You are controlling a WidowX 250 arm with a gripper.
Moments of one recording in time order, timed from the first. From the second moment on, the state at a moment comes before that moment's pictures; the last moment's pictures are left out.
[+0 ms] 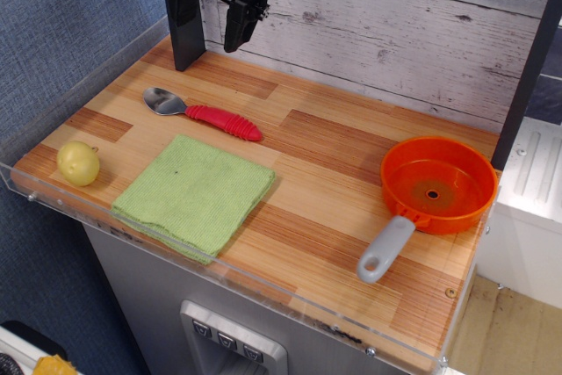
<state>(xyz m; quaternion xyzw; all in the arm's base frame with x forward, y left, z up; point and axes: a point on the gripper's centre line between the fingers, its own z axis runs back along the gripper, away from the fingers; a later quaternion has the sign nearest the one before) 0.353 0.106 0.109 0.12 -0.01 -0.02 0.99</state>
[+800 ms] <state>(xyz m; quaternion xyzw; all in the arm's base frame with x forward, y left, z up) 0.315 0.108 0.070 0.11 0.06 -0.02 0.99</state>
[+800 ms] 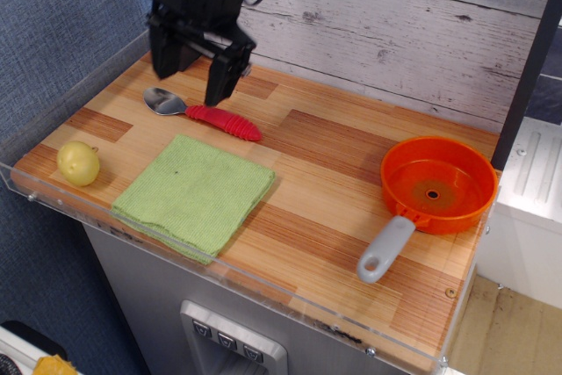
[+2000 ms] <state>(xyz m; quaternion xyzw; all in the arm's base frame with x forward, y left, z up) 0.258 0.074 0.012 0.07 -0.06 -0.06 0.99</state>
